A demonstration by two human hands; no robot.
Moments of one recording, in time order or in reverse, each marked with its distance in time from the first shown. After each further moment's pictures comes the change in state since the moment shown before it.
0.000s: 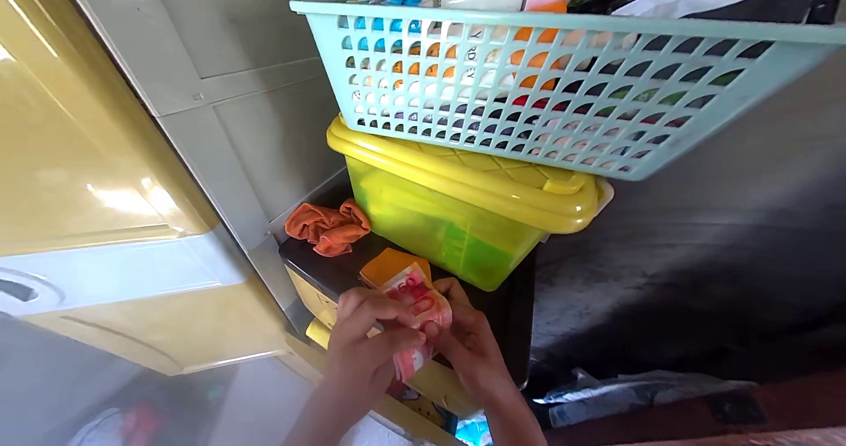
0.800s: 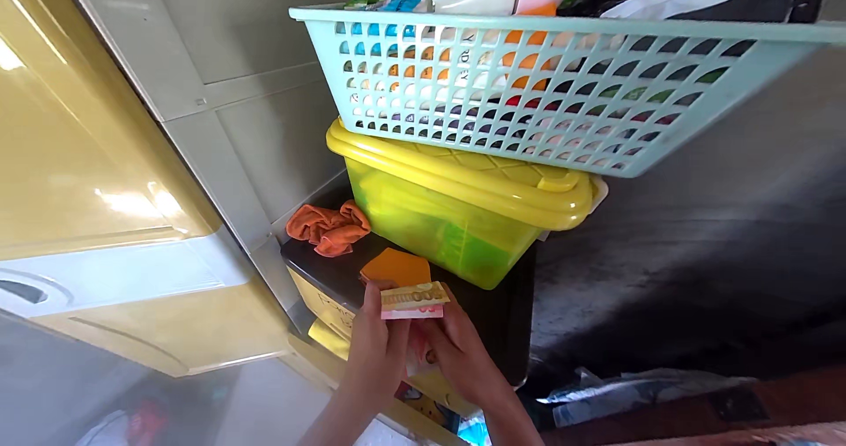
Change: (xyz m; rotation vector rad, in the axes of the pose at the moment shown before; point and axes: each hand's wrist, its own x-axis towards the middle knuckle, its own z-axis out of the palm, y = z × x) left_hand 0.009 0.022 0.019 -0.198 -0.028 -0.595; right_hand 0.004 -0.010 0.008 -0.235 -0.067 0.161
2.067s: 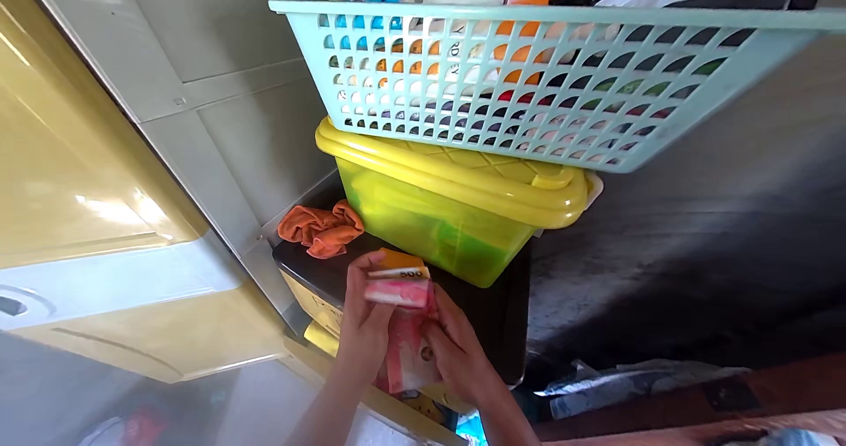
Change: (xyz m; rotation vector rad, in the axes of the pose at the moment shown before) left_hand 0.021 -0.004 -0.001 -0.340 0.041 -0.191; right_hand 0.001 0.000 -0.001 0.021 0.013 0.012
